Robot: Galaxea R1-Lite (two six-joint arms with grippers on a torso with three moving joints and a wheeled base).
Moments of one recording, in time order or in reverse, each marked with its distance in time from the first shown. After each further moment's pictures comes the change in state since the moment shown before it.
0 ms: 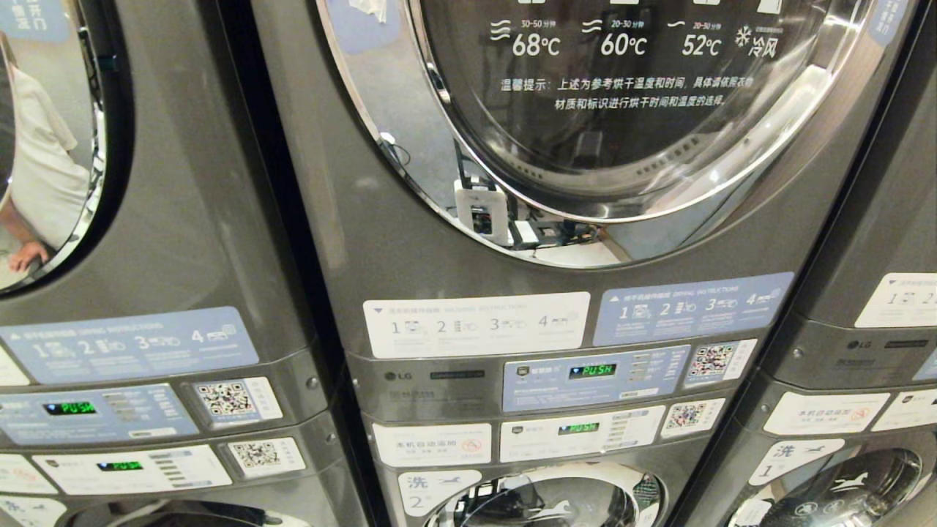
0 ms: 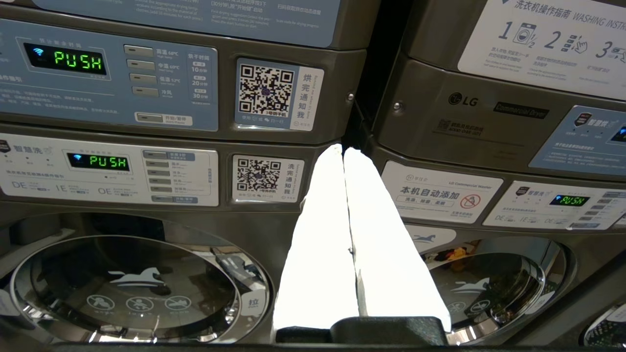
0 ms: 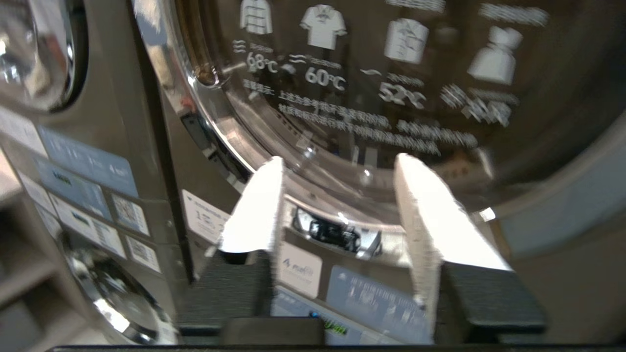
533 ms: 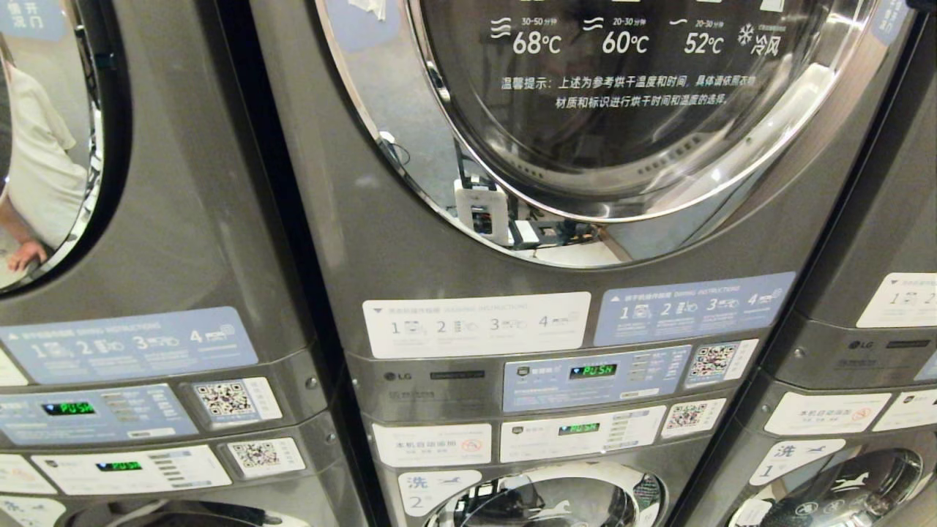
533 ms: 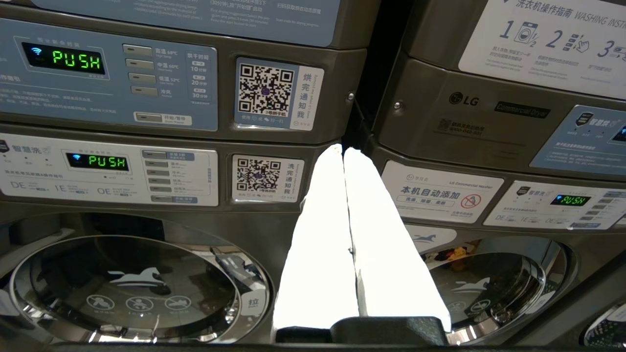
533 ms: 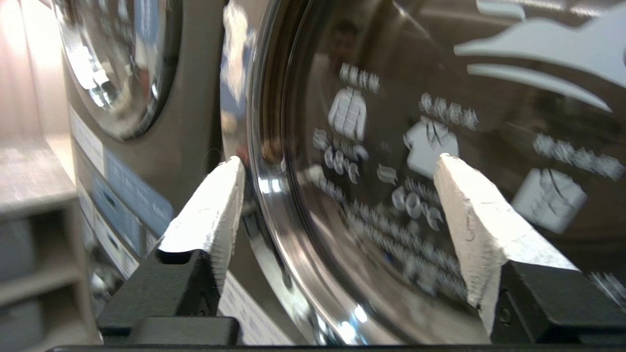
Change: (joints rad) left arm 0.000 0.000 0.000 0.000 0.000 0.000; right arm 0.196 0.273 -0.118 -0.327 0.077 -0.040
